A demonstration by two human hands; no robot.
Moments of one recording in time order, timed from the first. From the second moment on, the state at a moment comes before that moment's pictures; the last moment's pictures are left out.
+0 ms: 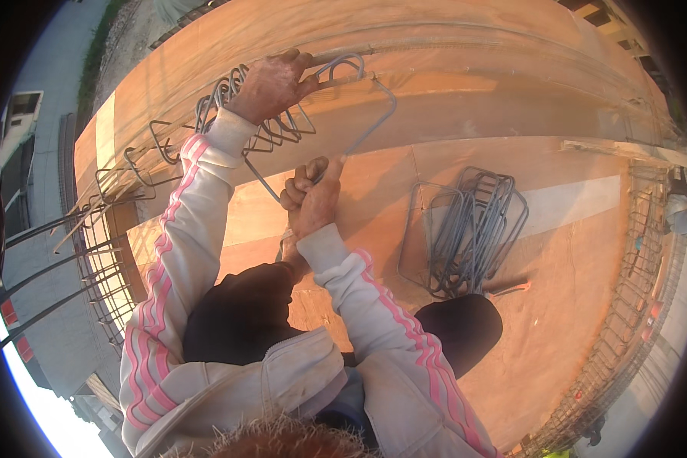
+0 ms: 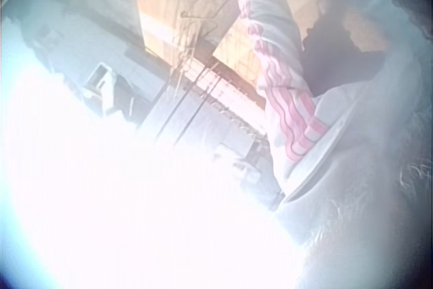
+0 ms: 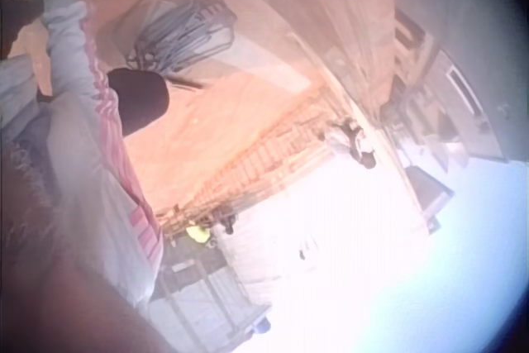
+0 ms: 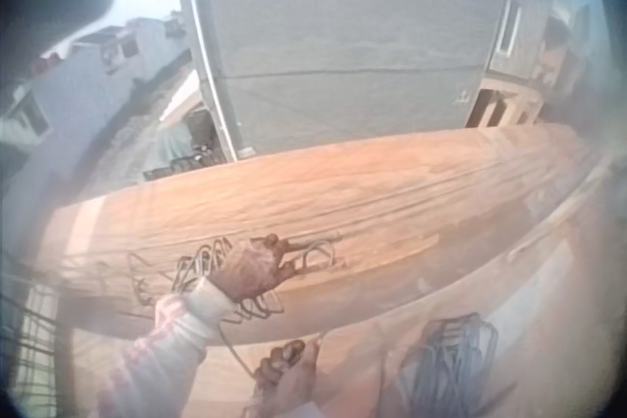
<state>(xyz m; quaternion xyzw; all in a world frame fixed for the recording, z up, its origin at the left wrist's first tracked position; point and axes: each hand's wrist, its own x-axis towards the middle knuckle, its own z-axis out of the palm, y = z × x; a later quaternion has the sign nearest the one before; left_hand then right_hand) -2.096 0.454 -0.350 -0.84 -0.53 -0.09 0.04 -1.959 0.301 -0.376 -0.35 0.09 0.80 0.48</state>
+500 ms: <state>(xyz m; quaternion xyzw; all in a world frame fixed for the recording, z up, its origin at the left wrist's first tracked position) -2.108 0.481 -0.366 -0.83 -0.55 -0.10 0.06 -1.890 0.377 -0.408 -0.34 -0.03 0.86 0.37</state>
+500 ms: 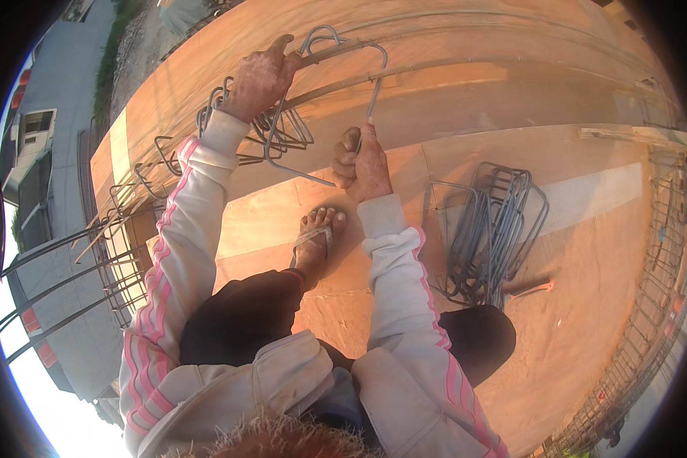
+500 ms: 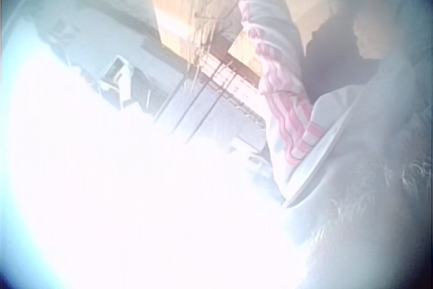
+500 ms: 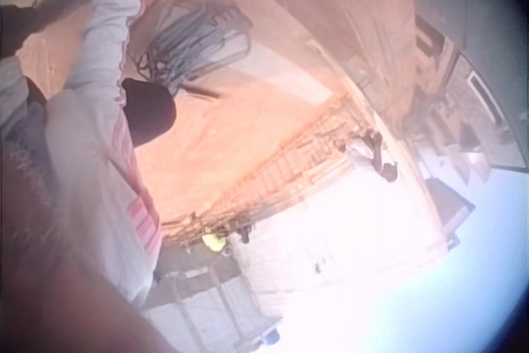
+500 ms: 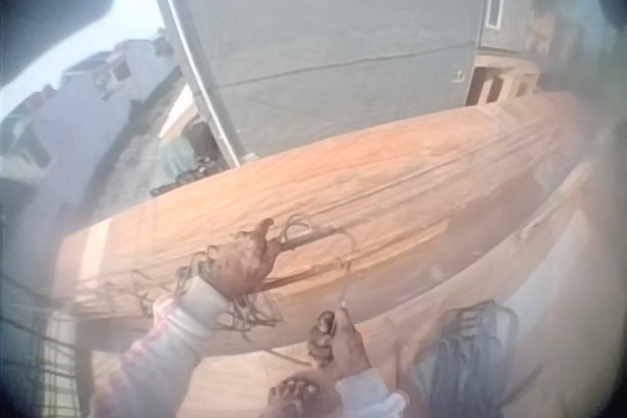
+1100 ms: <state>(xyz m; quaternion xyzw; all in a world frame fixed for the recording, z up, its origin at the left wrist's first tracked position) -2.095 0.504 -0.332 -0.56 -0.58 -0.39 -0.44 -1.856 0.444 -0.455 -0.44 -0.36 0.73 0.37</state>
